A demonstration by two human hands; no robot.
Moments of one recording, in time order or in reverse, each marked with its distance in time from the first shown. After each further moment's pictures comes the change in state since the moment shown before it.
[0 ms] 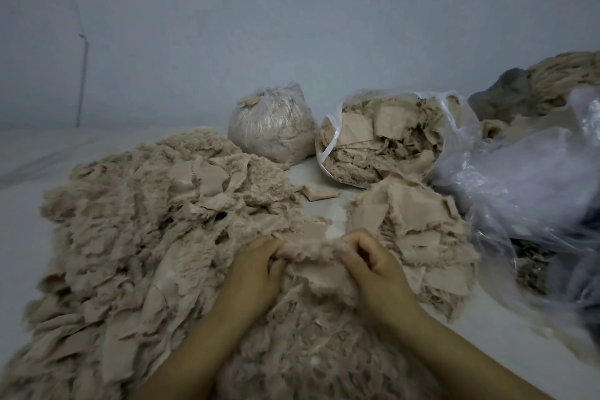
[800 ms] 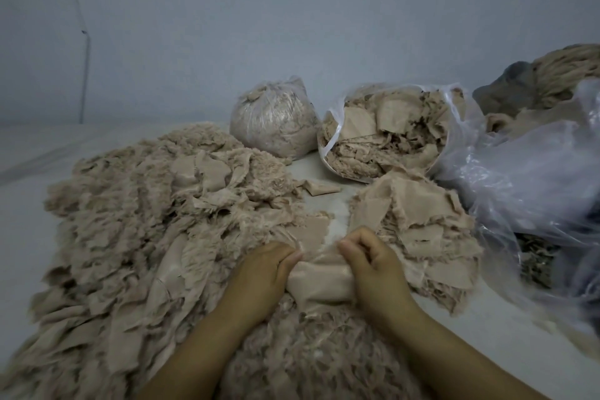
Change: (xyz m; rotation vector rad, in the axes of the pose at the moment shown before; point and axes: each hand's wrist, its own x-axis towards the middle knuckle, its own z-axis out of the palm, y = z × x) left_hand -0.006 0.001 0.006 -0.008 -0.056 0.061; right_hand 0.002 -0.004 0.007 -0.020 0.160 0.133
